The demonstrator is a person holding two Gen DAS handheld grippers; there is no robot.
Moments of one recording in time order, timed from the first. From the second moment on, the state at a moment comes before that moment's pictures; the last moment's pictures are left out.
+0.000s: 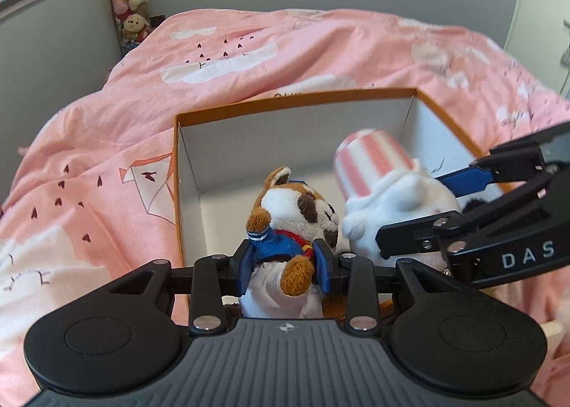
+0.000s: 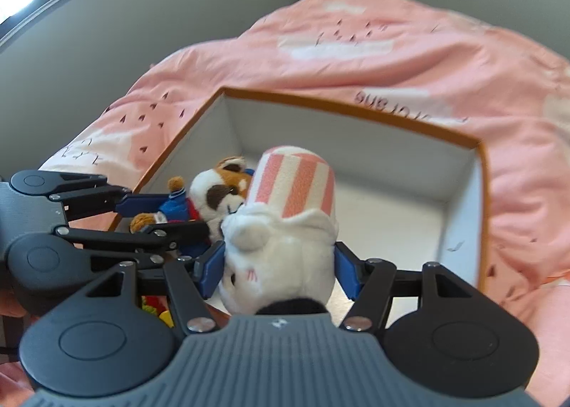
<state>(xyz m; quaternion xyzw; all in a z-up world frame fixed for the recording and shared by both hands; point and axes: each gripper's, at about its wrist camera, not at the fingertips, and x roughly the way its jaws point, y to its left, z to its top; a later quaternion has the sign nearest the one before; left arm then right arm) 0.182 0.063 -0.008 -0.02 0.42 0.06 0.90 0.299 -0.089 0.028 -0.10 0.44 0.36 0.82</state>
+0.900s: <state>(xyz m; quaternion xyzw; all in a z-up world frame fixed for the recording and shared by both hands) 0.164 0.088 0.002 -0.04 0.37 0.05 0.93 0.334 -0.083 -0.036 -0.02 0.54 0.34 0.77</state>
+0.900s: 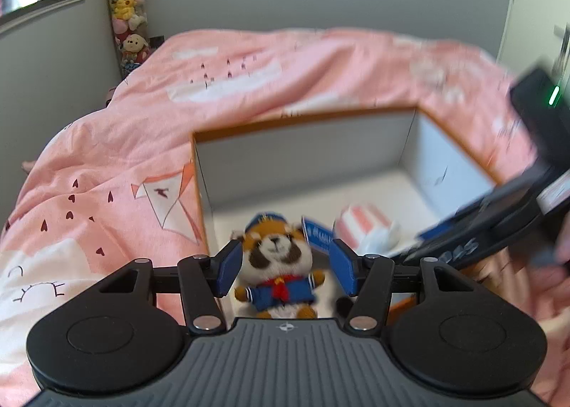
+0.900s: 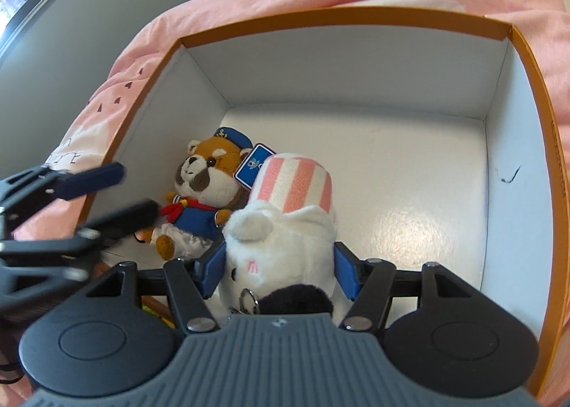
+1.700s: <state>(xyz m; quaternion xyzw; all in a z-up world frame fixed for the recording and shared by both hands) 0.171 0.134 -0.001 -0.12 0.39 0.07 0.91 0.366 -0.044 -0.024 -0.12 0.52 0.30 0.79</state>
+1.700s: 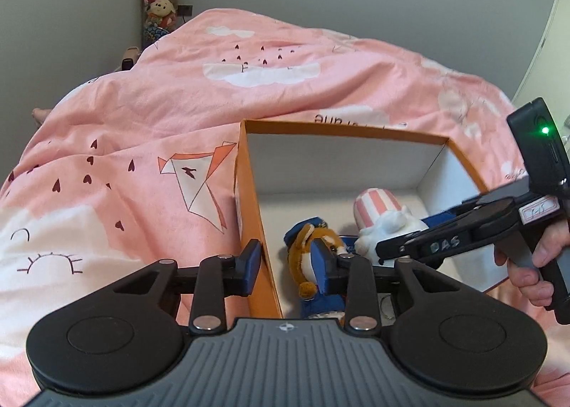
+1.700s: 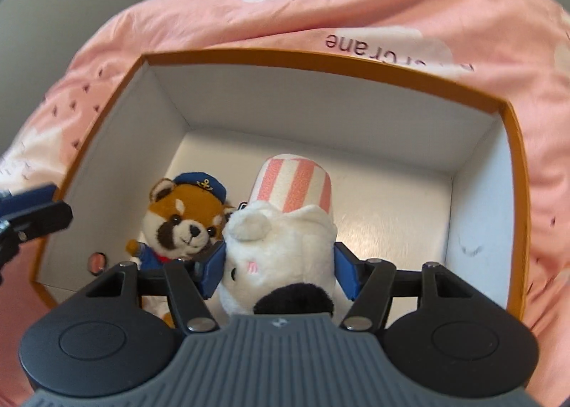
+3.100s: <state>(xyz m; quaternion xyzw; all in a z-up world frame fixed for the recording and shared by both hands) 0.169 0.123 -0.009 -0.07 0.38 0.09 0.92 0.337 -0.057 -0.022 -0.13 0.54 0.37 0.74</state>
